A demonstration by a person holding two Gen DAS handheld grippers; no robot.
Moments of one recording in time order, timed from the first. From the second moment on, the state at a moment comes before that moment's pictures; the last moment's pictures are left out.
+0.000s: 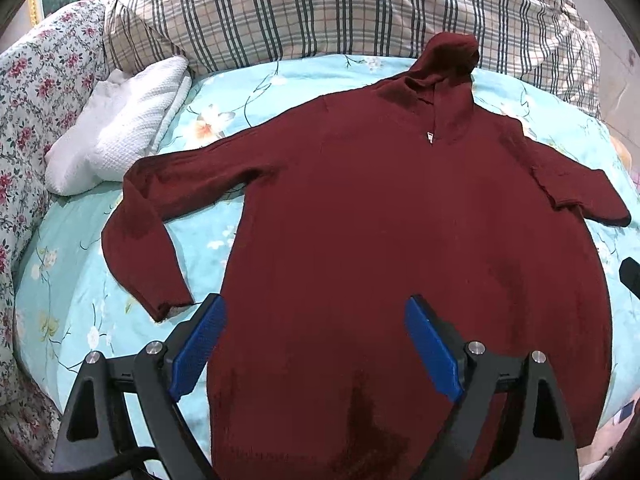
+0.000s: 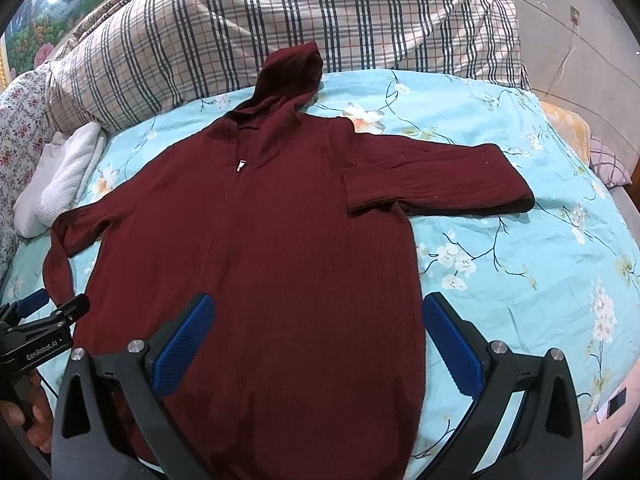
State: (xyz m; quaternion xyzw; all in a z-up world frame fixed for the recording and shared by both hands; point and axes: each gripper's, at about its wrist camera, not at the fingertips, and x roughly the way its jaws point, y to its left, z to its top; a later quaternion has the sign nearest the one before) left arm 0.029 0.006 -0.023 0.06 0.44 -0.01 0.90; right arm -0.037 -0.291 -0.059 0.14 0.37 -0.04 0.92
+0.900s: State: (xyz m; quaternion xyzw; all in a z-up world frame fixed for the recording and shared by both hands) left arm 0.066 0.004 -0.035 0.07 0.44 -0.01 0.90; right arm 0.015 -0.314 -0.070 0.12 0.36 -0.03 0.92
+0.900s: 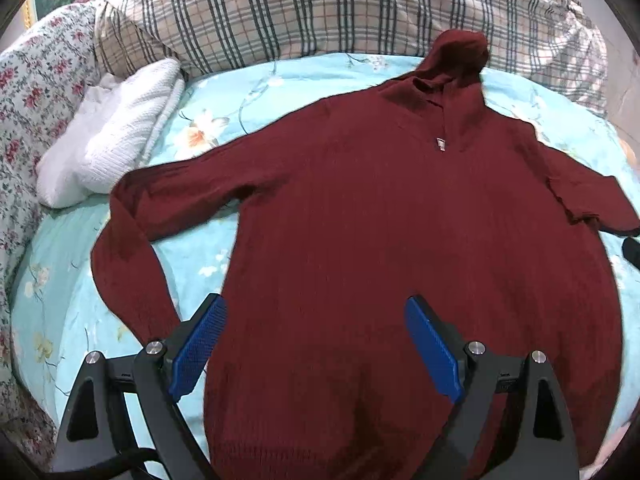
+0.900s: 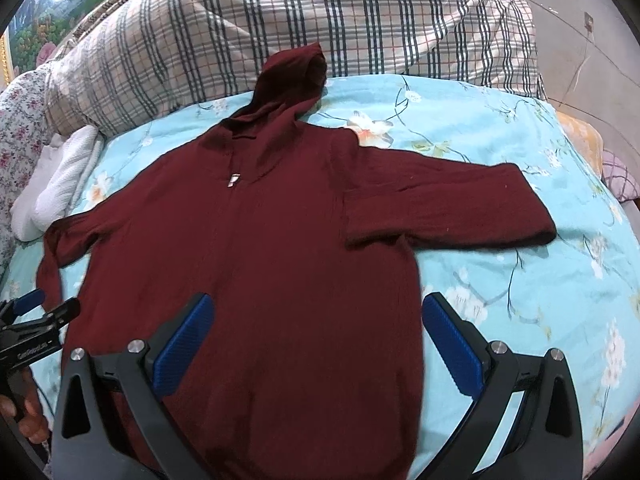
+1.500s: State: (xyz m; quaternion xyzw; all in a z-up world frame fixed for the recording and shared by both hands) left arm 0.126 -0.007 -0.058 0.06 0.46 -0.06 0.88; right arm 0.120 -0.367 -0.128 0.12 0.43 -0.02 0.89
